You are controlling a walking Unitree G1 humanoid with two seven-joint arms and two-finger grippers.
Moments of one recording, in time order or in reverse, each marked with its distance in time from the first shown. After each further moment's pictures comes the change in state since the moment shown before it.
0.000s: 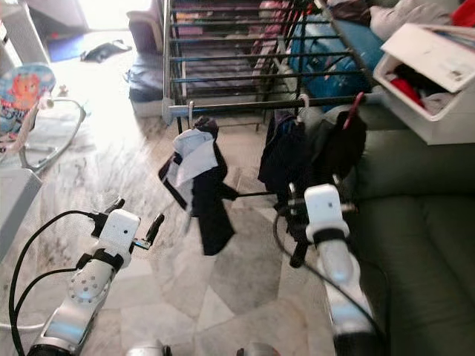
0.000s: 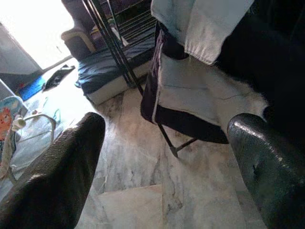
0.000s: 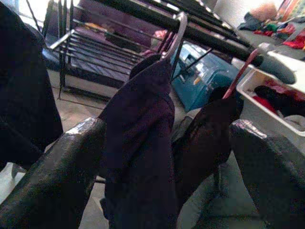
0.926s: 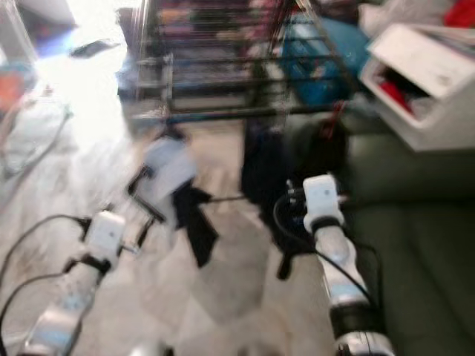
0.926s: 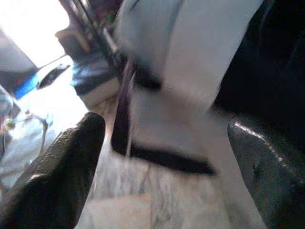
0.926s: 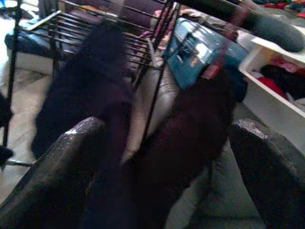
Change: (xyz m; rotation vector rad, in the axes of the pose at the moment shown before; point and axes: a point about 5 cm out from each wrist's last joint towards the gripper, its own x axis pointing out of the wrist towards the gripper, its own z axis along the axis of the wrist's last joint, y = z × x) left arm -0.008 0.012 -0.002 -0.036 0.011 0.025; right arm 0.020 0.000 -0.013 0.039 0.055 0.061
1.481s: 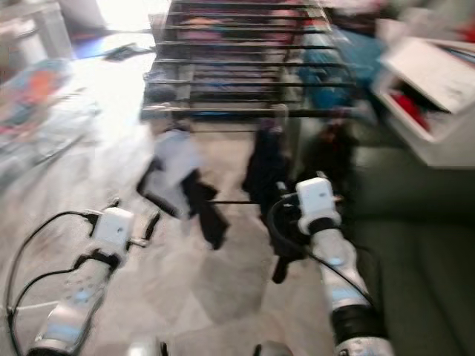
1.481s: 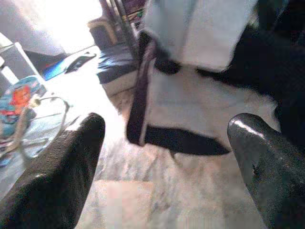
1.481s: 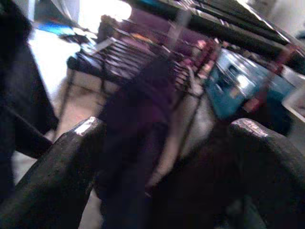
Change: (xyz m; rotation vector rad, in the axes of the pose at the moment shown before) left arm 0.002 -0.006 -0.003 -0.028 0.013 0.000; right arm -0.007 0.014 0.003 0.002 -0.051 0.091
